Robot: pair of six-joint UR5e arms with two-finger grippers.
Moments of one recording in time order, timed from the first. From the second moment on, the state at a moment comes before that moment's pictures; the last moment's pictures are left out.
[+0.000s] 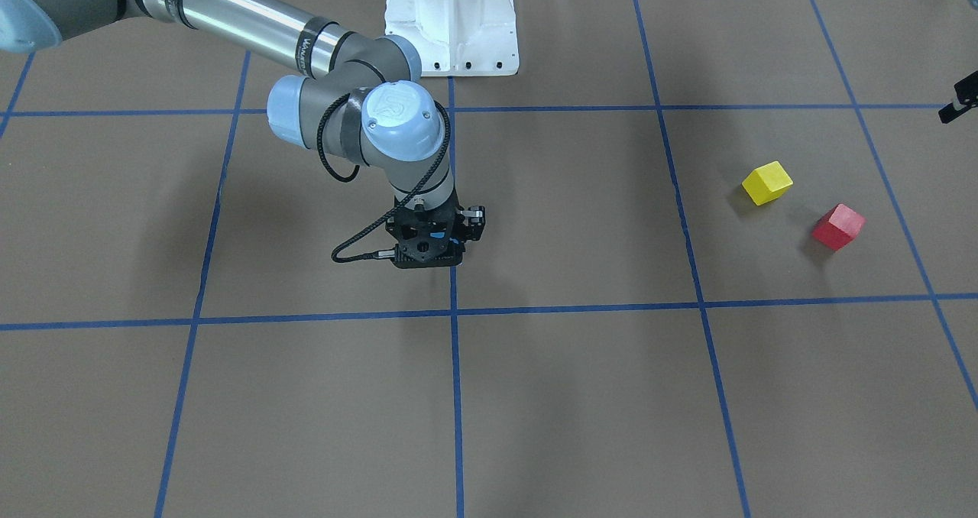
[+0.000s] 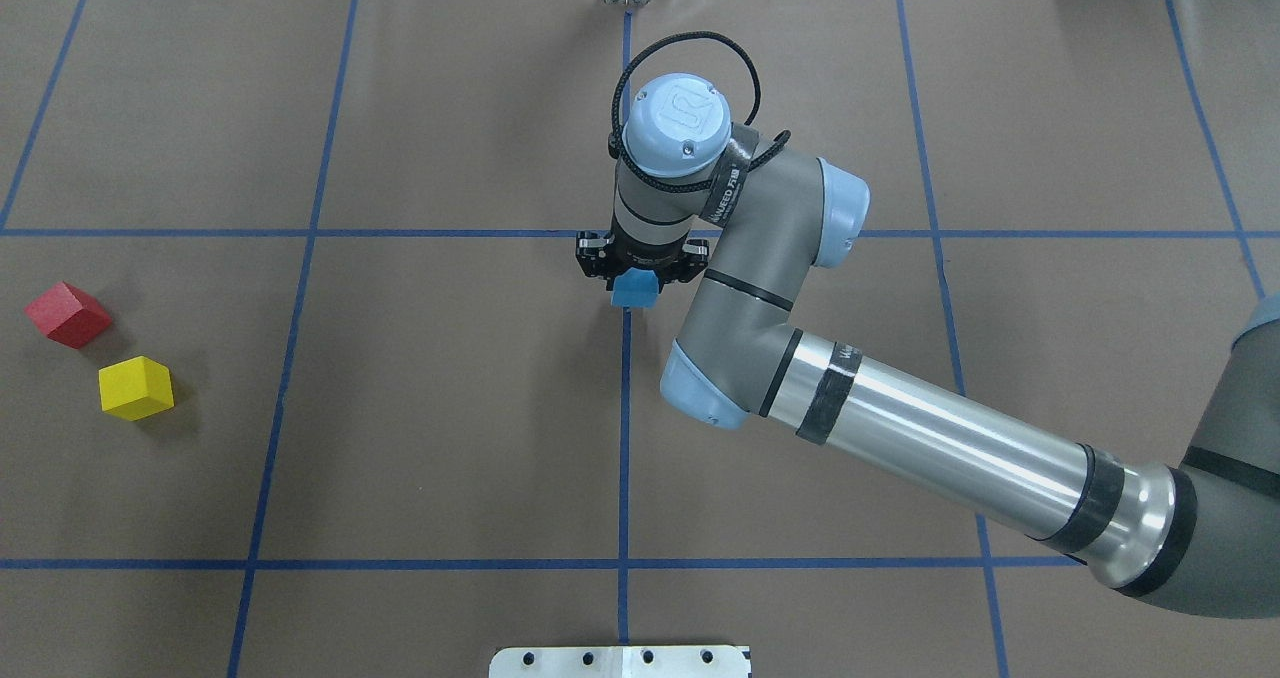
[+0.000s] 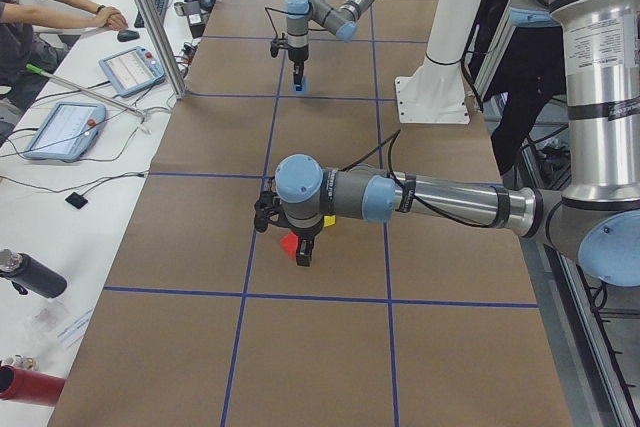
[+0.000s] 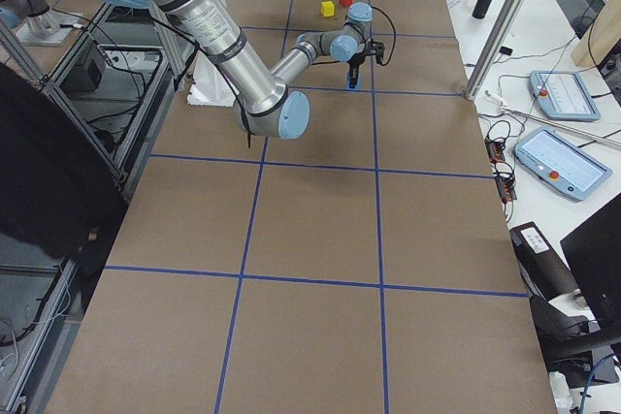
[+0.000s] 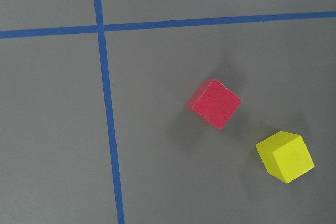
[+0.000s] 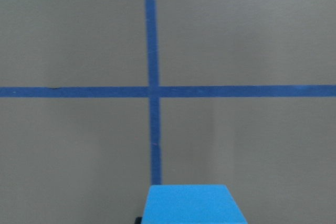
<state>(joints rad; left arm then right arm) -1.49 -1.40 -1.87 -1.55 -2.50 -0.02 0.58 -0.68 1.28 -1.37 1.98 1.22</state>
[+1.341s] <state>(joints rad) -1.49 -1.40 -1.87 -1.55 -2.50 -0.02 0.55 -0.67 1.23 -1.35 1.93 1.27</state>
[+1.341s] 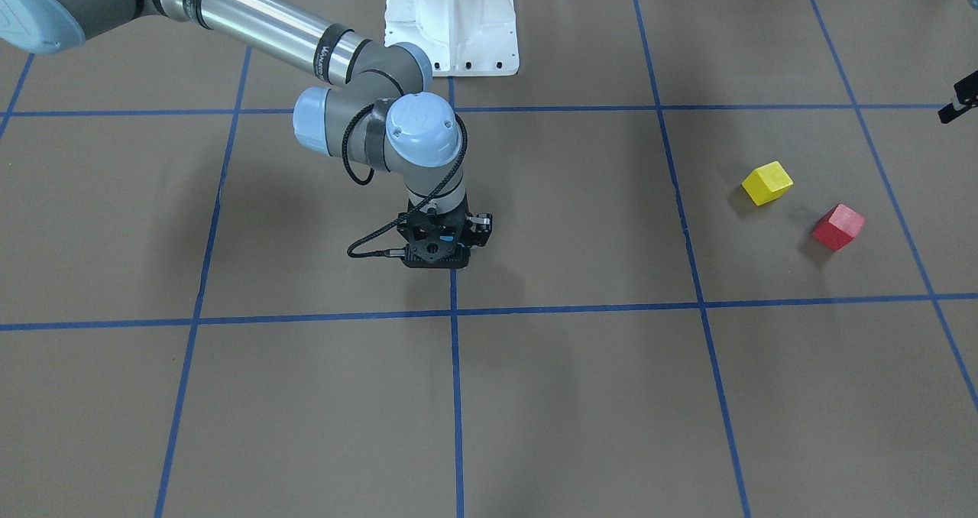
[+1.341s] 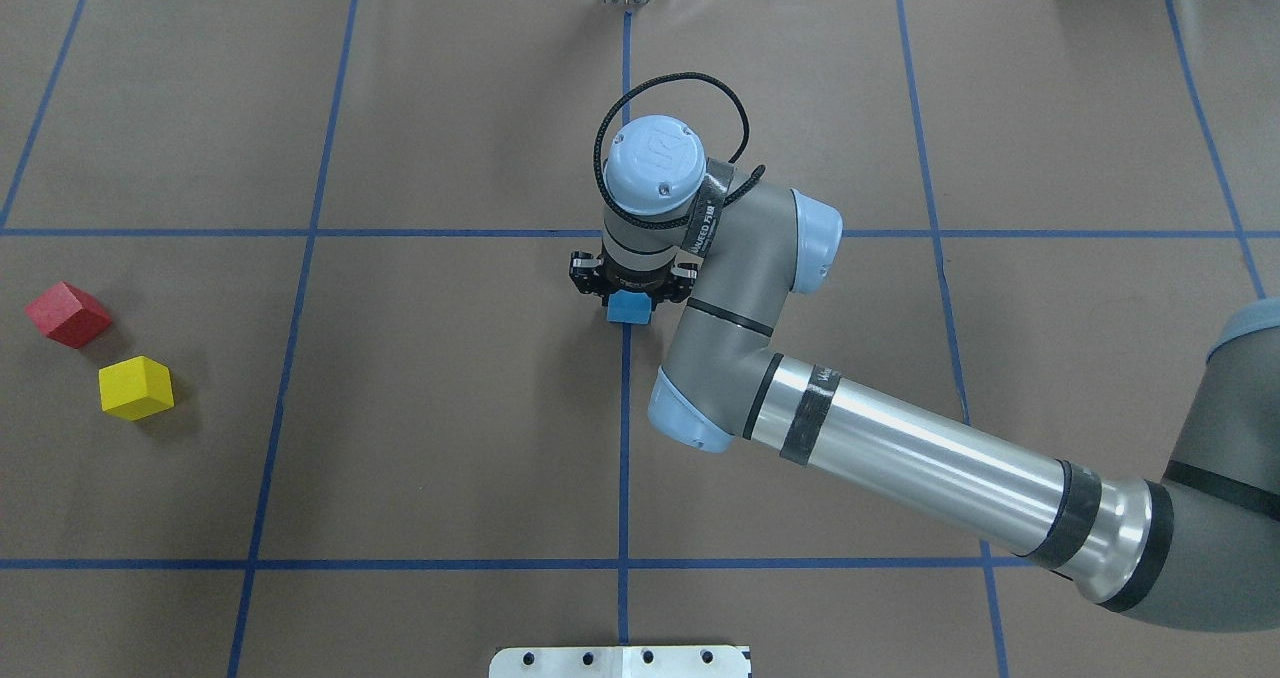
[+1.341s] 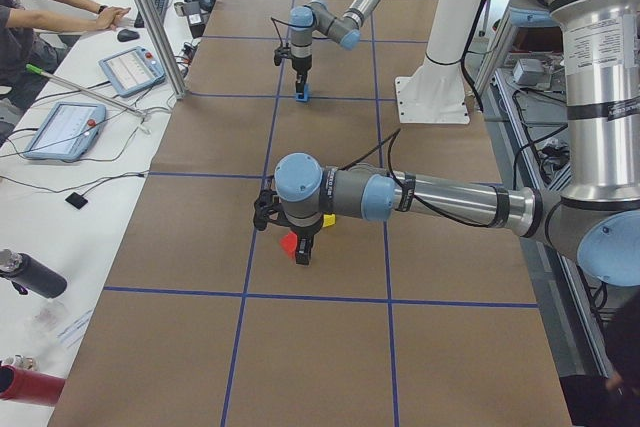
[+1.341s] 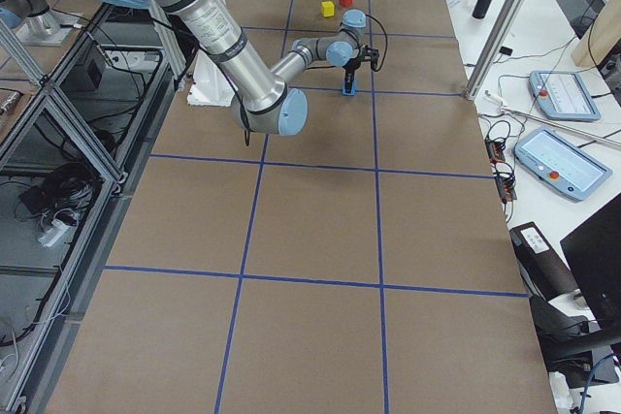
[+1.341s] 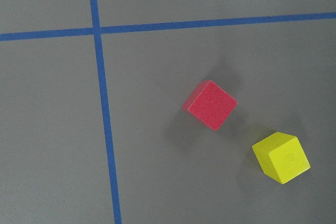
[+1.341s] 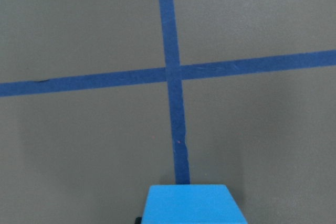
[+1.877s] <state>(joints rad) -1.43 -1.47 -1.74 -1.62 -2.49 -0.19 0.57 -0.67 1.28 -1.35 1.94 1.21</state>
